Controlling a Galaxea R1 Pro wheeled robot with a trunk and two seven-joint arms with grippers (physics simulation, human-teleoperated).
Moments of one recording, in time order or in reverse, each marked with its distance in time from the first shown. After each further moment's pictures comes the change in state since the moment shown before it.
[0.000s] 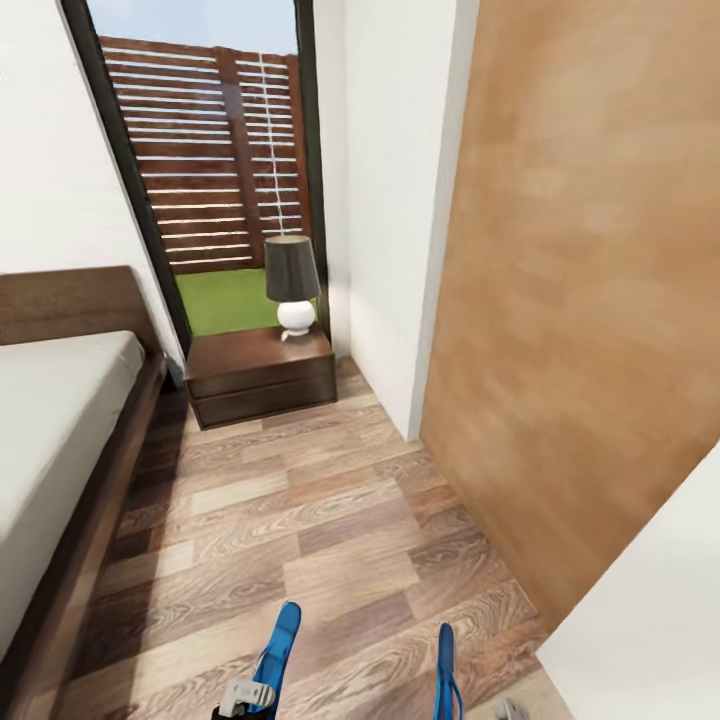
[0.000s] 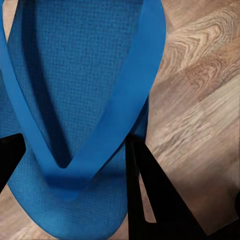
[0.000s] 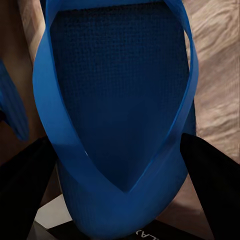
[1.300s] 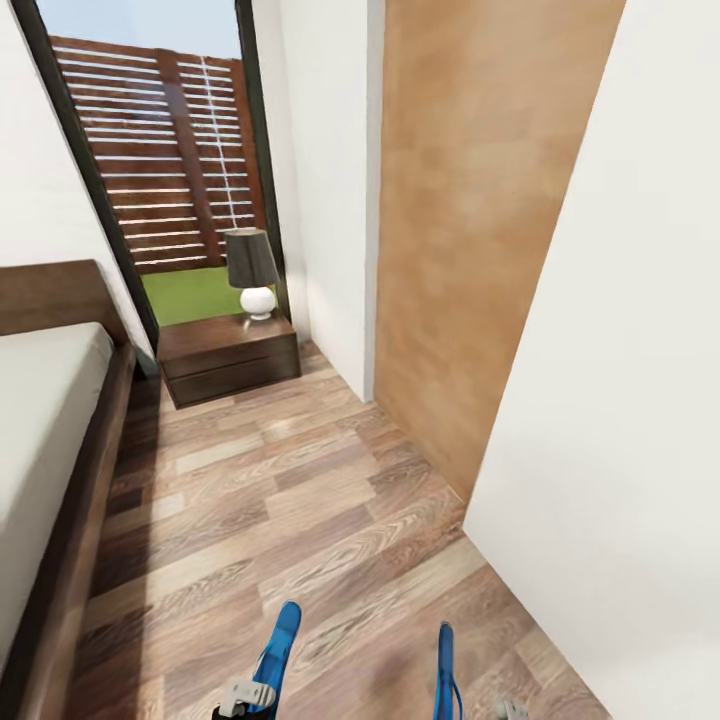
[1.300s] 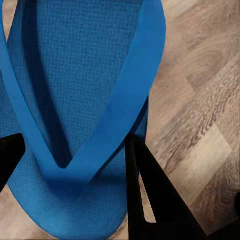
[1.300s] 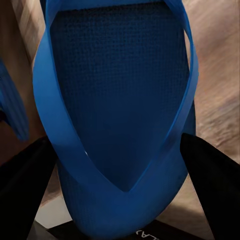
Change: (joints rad) left arm 0.000 -0.001 0.000 0.000 0.000 0.000 -0.001; right arm 0.000 0.000 0.000 0.000 0.000 0.000 0.001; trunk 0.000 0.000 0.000
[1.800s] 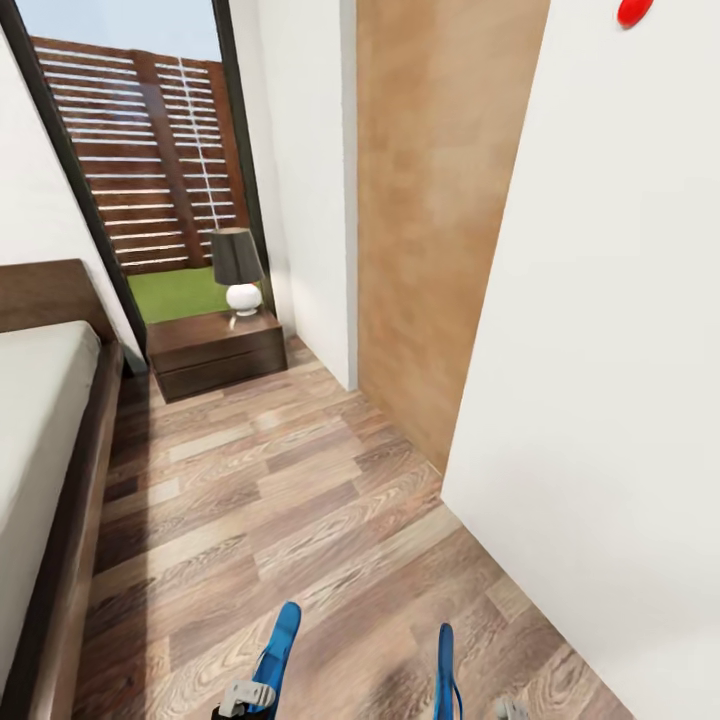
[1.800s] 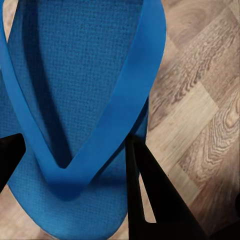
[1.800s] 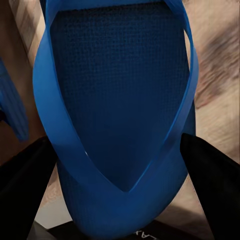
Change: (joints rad) left arm 0.000 0.001 0.000 0.000 0.000 0.000 0.001; right arm 0.000 0.000 0.000 0.000 0.000 0.000 -0.001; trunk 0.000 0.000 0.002
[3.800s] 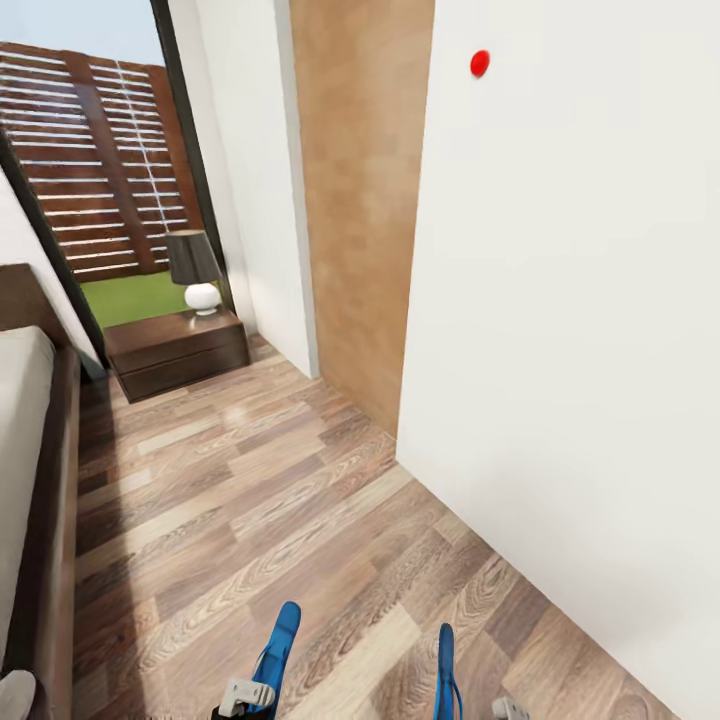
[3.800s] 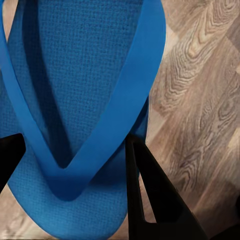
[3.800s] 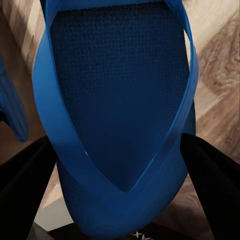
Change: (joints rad) left arm 0.000 0.000 0.001 0.000 0.001 -0.001 0.000; right arm 0.000 0.000 -0.001 0.000 0.000 0.000 -0.002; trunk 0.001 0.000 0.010
